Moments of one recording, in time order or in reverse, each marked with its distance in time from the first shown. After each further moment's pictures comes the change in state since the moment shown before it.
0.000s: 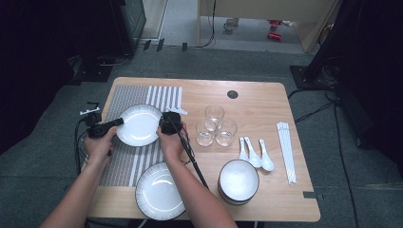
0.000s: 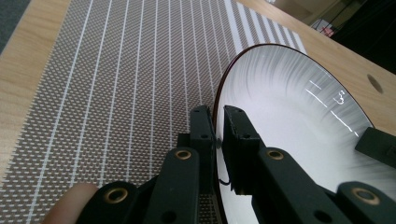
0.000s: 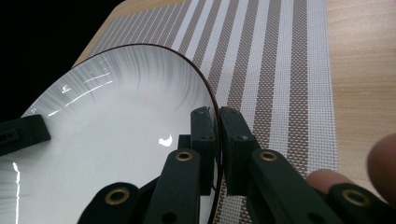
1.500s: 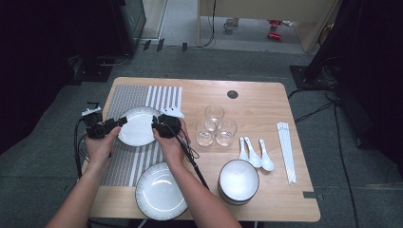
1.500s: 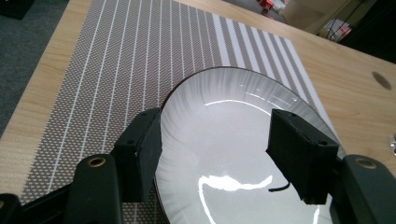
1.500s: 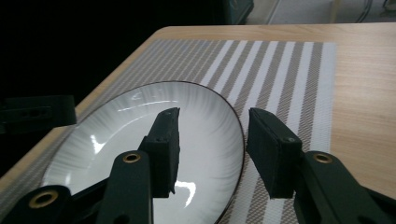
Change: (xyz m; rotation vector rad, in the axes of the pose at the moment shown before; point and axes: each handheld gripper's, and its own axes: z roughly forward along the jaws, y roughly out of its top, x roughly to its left) left arm -0.032 -0.002 -0.025 -0.061 0.071 0.087; right arm 0.015 0.001 -0.035 -0.115 0.065 -0.201
